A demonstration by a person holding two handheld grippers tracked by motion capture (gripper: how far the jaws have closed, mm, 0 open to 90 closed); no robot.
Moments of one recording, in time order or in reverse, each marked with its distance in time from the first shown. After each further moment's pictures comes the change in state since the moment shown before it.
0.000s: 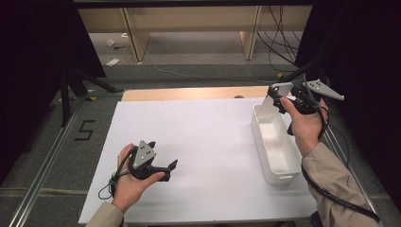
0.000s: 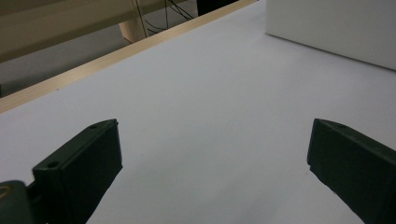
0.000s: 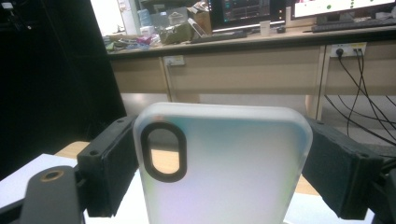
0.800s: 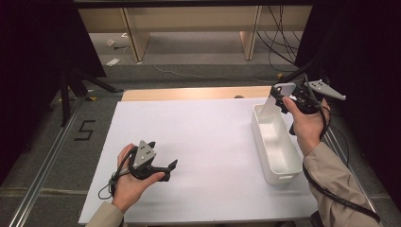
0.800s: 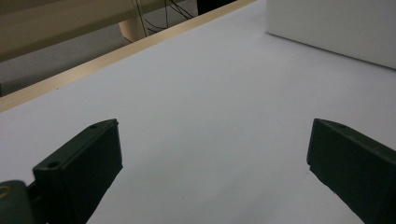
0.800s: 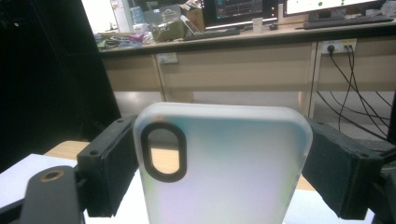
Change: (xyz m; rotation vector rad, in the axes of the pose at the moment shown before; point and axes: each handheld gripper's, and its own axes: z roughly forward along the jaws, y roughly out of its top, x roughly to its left) left arm 0.000 0.000 0.000 0.004 0.000 0.001; right arm -0.009 -0.002 0.001 0.007 -0.027 0.004
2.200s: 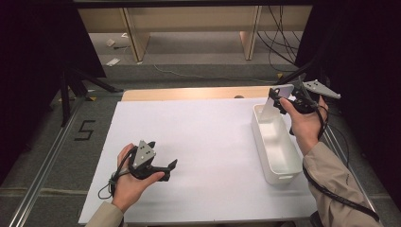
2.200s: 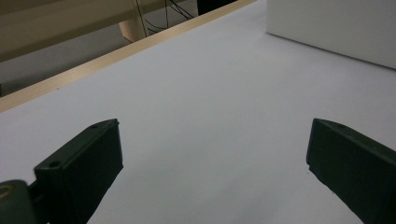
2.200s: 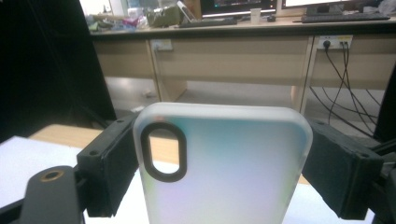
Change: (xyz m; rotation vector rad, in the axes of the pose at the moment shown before) left arm 0.001 0.000 0.000 0.000 -0.001 -0.006; right arm -0.001 -0.004 0.008 0.049 -0.023 -0.055
